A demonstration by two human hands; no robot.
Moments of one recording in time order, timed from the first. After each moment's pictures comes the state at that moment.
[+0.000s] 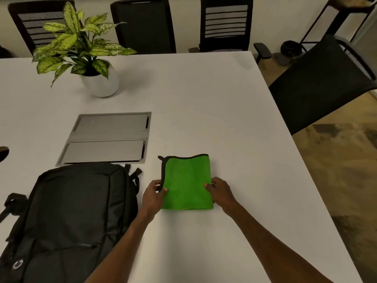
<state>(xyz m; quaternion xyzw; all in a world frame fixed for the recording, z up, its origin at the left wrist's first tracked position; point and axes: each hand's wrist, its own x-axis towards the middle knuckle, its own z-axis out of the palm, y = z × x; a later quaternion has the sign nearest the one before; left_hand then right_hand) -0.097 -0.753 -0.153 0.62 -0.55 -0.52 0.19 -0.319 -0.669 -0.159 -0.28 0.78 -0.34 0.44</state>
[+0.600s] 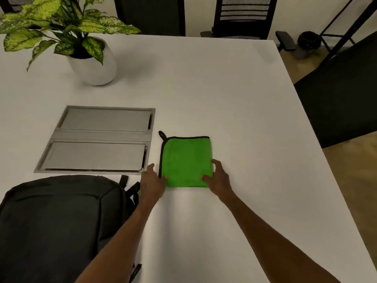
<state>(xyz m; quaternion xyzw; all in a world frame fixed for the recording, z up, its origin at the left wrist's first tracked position) -0.124 -0.886 -0.211 0.68 -0.61 -0.38 0.12 -0.331 -0.809 -0.209 -0.33 0.81 -0.29 0.38</state>
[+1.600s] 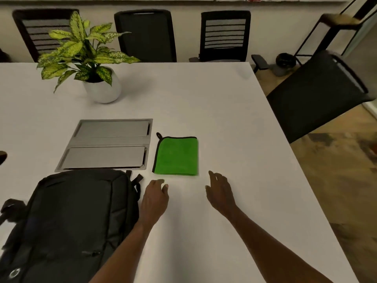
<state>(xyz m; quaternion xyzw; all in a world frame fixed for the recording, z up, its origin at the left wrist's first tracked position) -0.103 -0.764 -0.155 0.58 -0.75 -0.25 0.17 -0.317 -0.680 -0.164 -0.56 0.81 -0.15 0.10</state>
